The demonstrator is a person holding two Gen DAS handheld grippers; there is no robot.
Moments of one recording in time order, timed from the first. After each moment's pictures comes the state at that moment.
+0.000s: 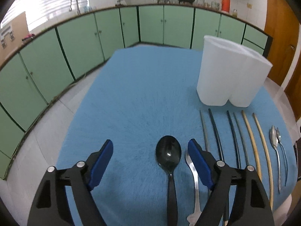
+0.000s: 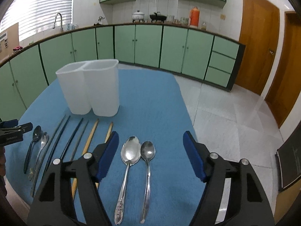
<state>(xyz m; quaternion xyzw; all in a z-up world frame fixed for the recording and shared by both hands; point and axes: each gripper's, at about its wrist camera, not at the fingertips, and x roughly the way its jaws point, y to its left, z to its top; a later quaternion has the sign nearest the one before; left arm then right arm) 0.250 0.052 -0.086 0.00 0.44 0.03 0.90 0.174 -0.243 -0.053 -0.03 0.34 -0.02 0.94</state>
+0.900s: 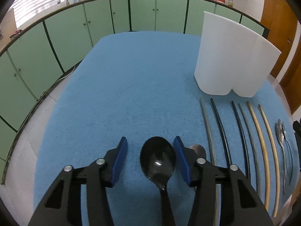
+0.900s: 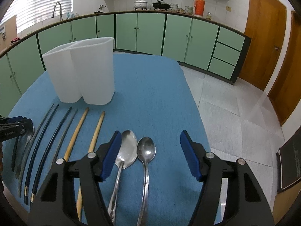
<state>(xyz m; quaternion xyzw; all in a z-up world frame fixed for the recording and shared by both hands) 0.276 0.050 -0.117 0.00 0.46 -0.01 0.89 0.205 -0.247 -0.083 -0.04 0.37 -0.02 0.93</state>
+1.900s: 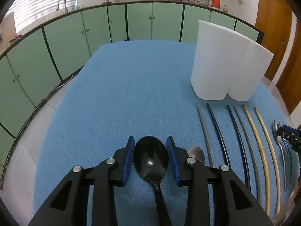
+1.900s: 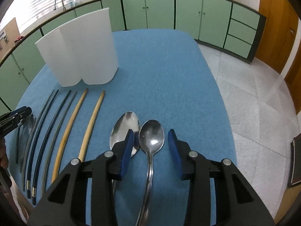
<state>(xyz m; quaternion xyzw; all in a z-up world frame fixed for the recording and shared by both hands) 0.256 0.046 -0.113 0.01 0.43 -0.02 0.90 0.233 -0.259 -0.114 0.01 0.45 0.04 0.89</state>
